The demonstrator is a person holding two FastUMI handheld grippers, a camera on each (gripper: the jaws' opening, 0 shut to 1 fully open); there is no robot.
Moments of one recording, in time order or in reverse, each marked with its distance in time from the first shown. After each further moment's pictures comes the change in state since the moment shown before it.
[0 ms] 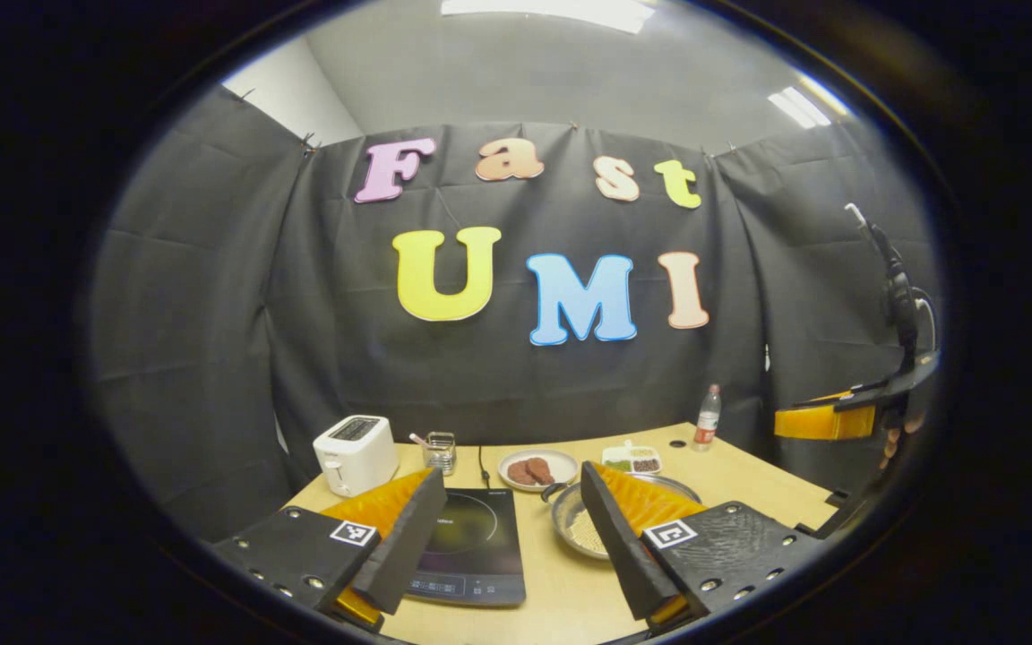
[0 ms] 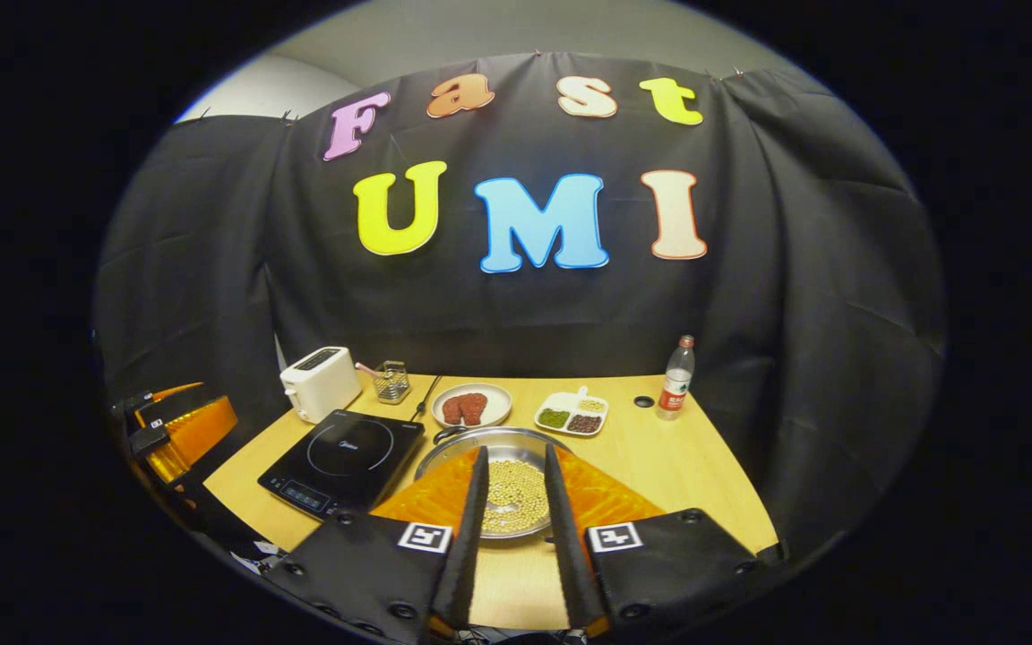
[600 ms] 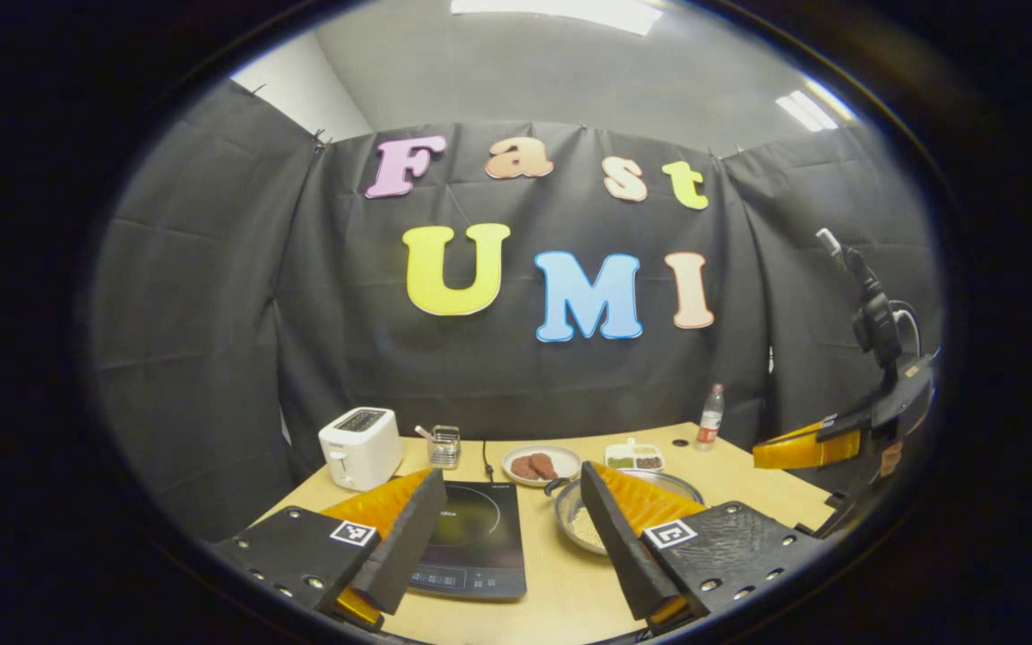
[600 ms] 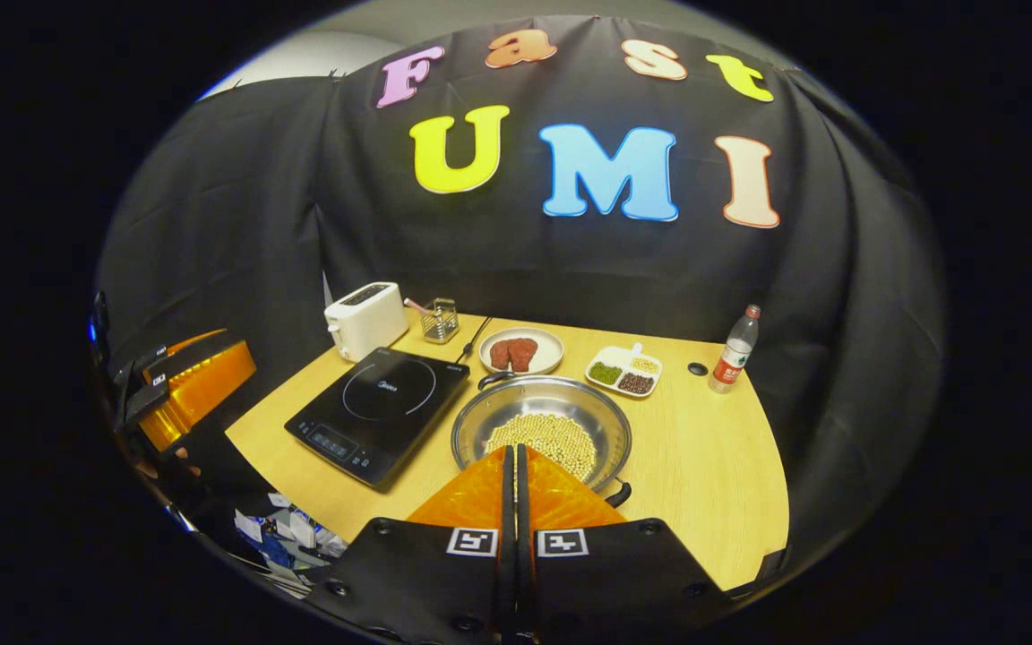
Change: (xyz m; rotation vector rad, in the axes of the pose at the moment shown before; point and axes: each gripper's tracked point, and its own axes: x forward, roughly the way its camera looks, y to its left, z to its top) left arm -0.010 0.008 -0.017 -0.031 0.011 0.026; right arm 0.017 0.028 -0.052 -0.134 0.205 0.157
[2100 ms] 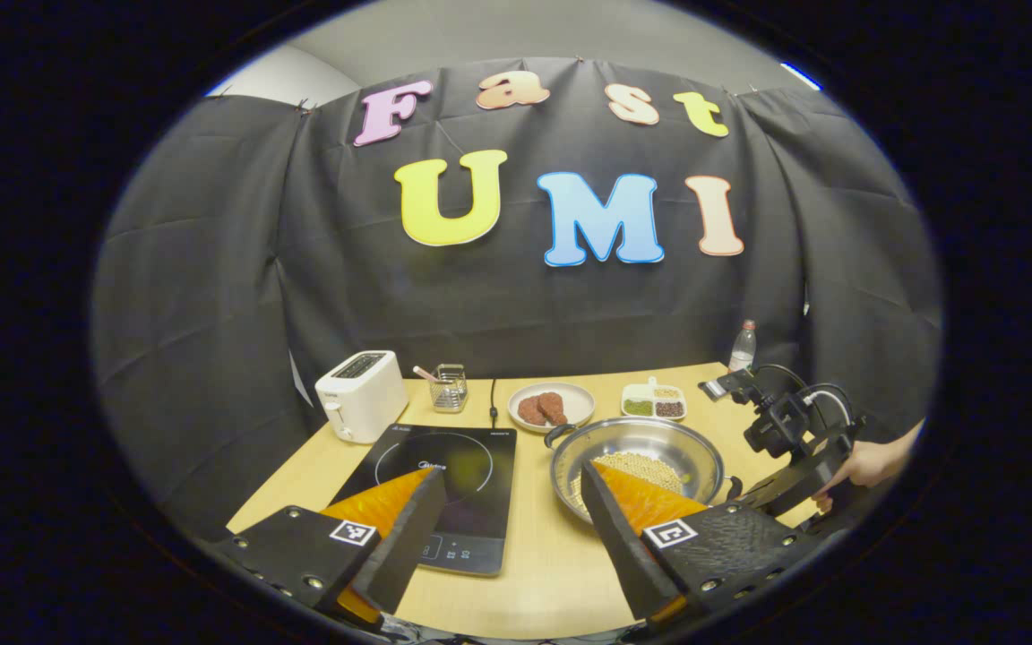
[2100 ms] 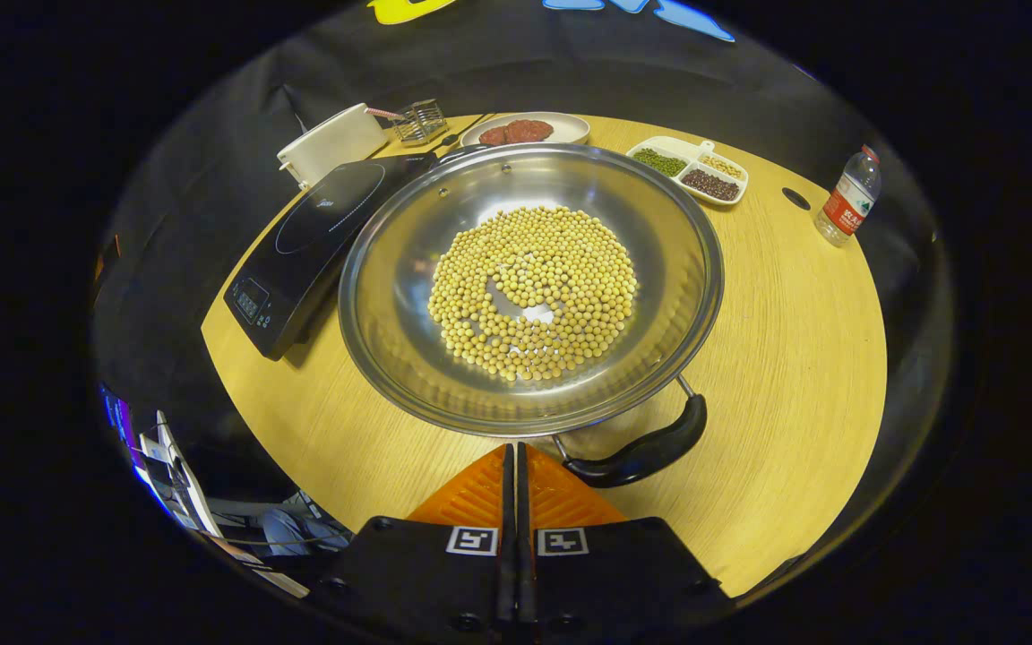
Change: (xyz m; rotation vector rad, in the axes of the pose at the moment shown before) left arm 0.056 -0.060 -0.052 0.057 0.250 0.106; right arm 0.140 -0.055 -0.165 0.038 0.622 0.182
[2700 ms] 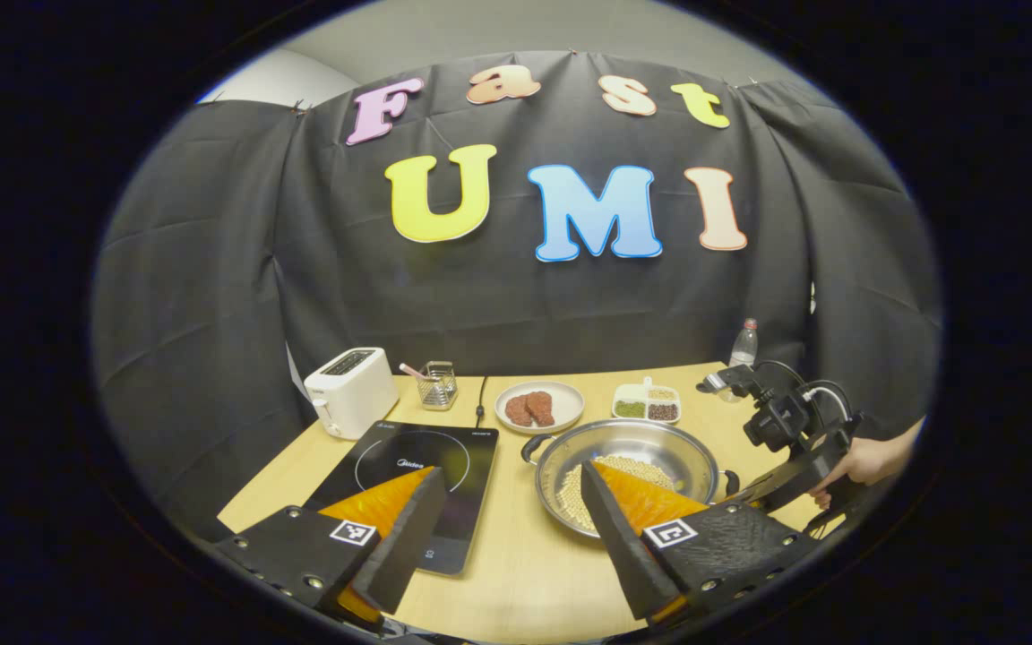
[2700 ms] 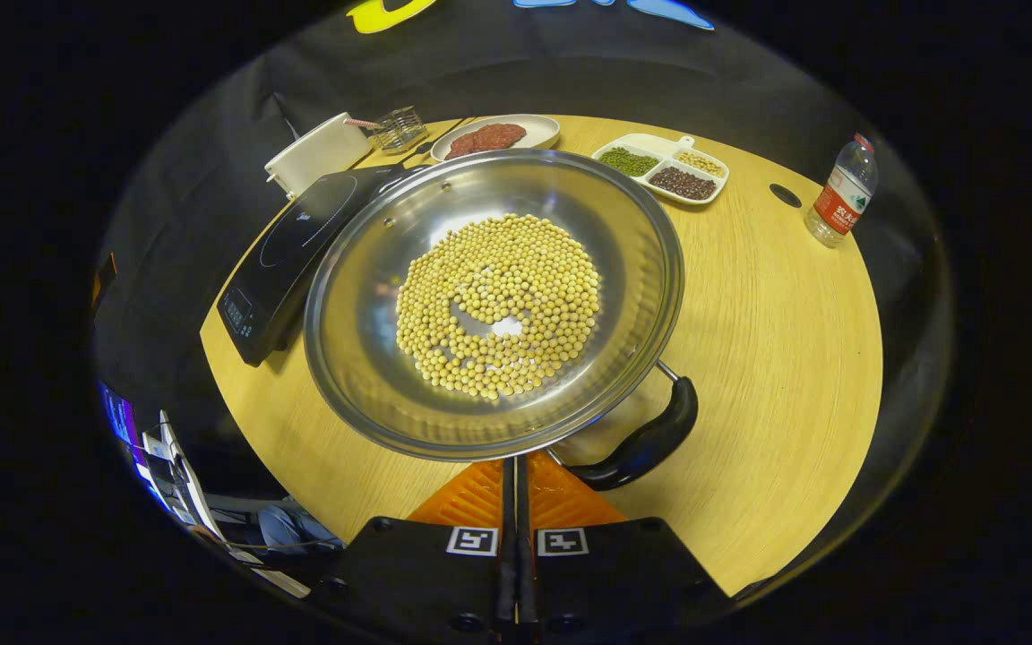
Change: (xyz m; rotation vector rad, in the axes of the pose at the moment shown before) left arm 0.021 -0.045 0.008 -0.020 0.009 0.033; right arm 0.002 -0.063 0.015 0.000 -0.013 0.000
